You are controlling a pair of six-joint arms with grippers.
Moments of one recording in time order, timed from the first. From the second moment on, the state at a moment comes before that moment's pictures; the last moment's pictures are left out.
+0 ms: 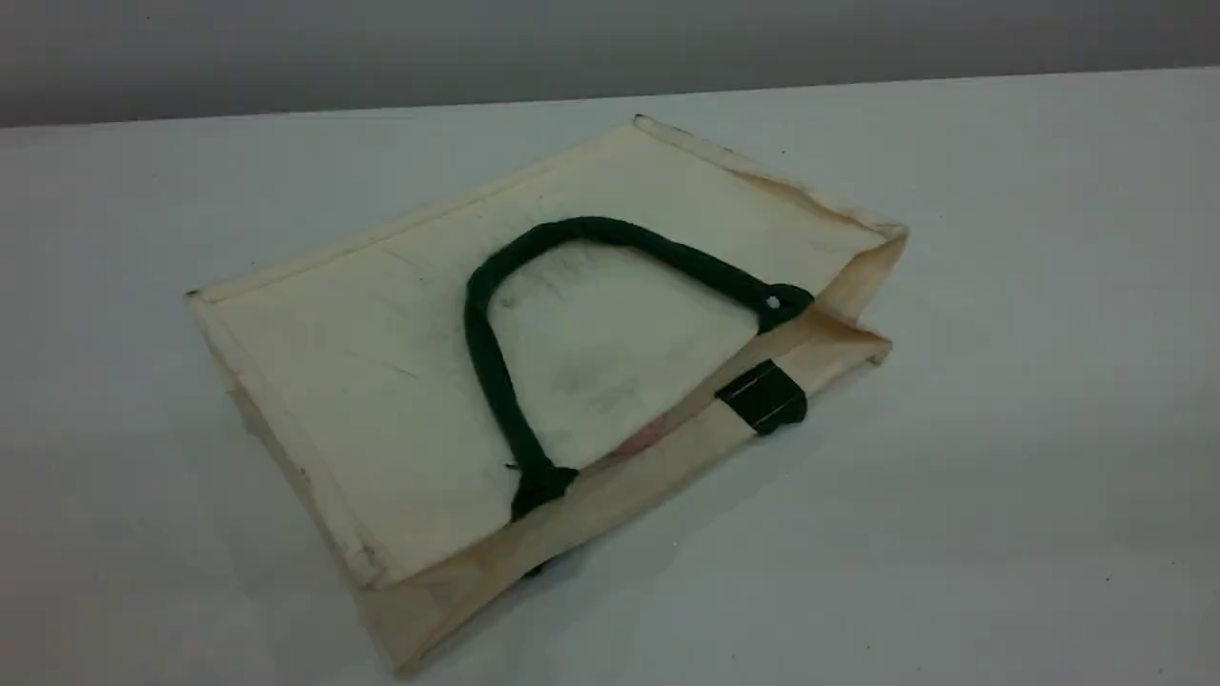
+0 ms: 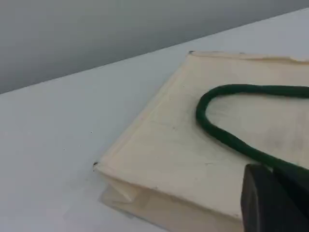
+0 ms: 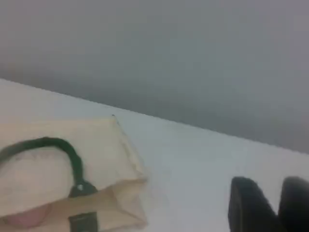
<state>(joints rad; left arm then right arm) -0.44 0.24 0.00 0.02 0.13 0.04 0.30 0.00 0.00 0.44 0.25 -0.50</state>
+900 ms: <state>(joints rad) -0.44 0.24 0.00 0.03 0.13 0.04 0.30 0.00 0.00 0.44 0.25 -0.56</state>
